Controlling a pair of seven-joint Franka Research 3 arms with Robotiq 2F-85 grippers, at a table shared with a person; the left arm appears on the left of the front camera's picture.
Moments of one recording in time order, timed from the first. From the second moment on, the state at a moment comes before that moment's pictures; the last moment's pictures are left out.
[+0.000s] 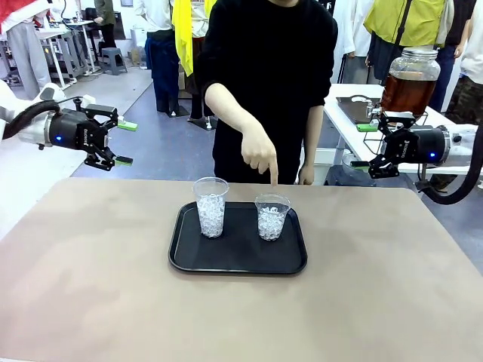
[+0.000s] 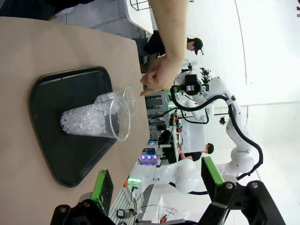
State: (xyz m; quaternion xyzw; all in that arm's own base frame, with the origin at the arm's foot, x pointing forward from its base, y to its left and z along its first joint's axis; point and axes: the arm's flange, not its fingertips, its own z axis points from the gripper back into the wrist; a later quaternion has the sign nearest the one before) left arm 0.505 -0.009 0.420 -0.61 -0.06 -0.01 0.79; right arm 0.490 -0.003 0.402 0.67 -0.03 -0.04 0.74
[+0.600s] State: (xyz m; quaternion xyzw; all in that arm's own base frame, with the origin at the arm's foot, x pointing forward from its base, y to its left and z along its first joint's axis) left arm 0.505 -0.009 0.420 -0.61 -0.06 -0.01 0.79; right arm 0.490 -0.003 0.402 0.67 -0.03 -0.04 0.74
